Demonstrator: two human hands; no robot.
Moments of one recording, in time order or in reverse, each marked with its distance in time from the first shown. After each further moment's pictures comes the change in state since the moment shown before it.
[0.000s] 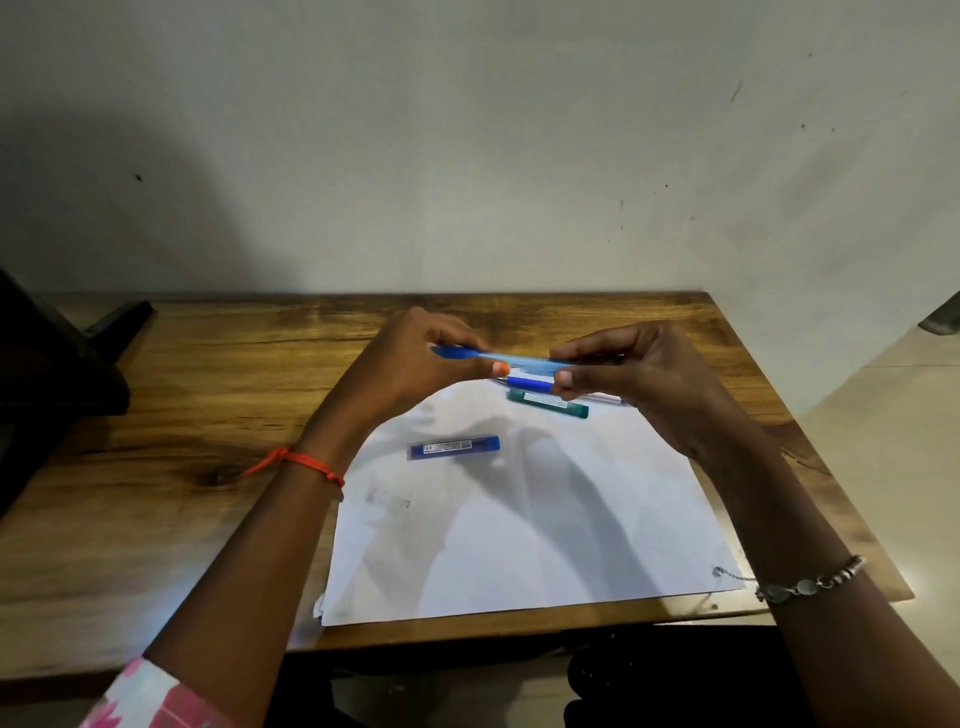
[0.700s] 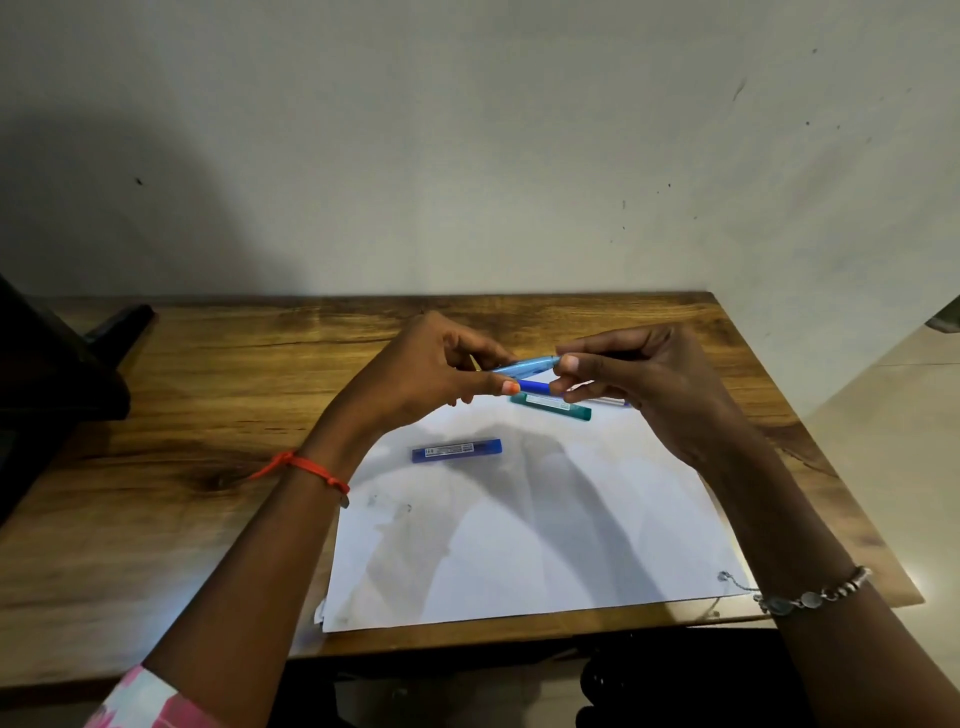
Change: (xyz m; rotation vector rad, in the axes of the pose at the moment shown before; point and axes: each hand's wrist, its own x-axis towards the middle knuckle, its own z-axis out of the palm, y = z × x) left_hand -0.001 0.007 0.003 -0.154 -0.160 0.020; right_hand -0.004 0.000 0.006 0.148 0.045 -0.022
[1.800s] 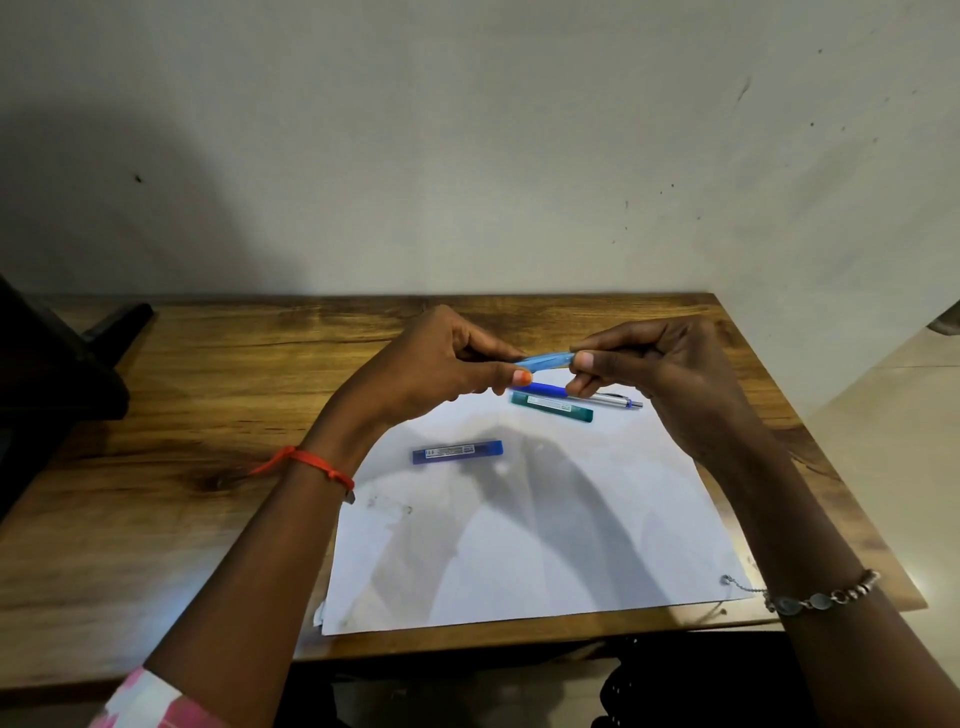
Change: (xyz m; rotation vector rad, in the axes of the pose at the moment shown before) left_hand 0.000 0.009 -0.001 -0.031 -0.025 -0.061; right_hand -0.001 -0.004 -0.003 -0.087 0.013 -0.134
